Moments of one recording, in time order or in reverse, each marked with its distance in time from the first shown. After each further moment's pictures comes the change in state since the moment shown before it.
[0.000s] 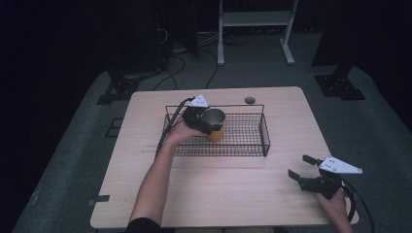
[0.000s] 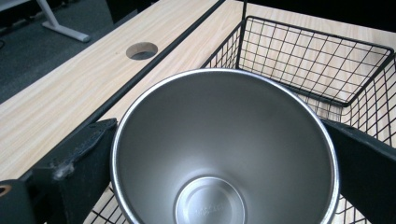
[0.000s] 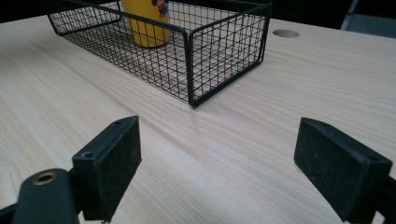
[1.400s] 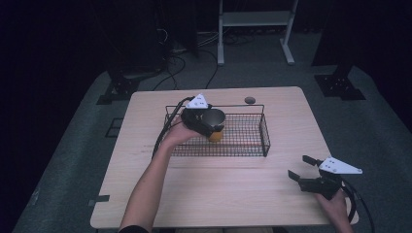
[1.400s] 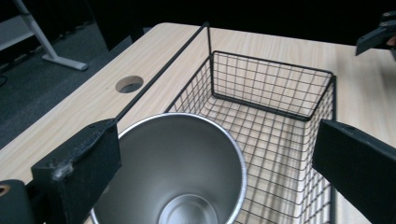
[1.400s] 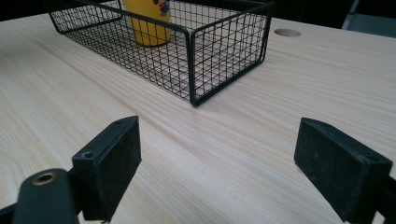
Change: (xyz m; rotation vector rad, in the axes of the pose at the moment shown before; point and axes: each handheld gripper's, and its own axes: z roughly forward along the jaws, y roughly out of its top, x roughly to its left) left arm -0.028 0.018 -0.027 -0.072 -0.025 0.085; right arm 0.001 -0.001 -0.001 0.004 0.002 -0.002
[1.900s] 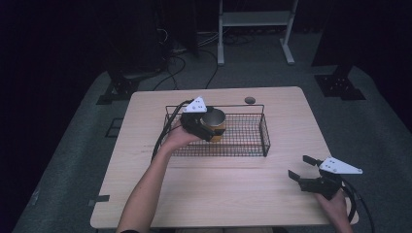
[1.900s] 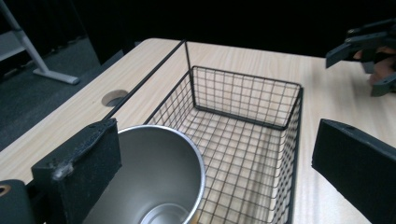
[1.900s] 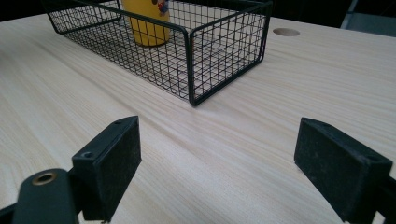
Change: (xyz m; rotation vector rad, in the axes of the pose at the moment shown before) left arm -0.017 0.003 -0.010 -0.056 -0.029 0.011; right arm 0.000 0.000 0.000 0.001 -0.003 0.003
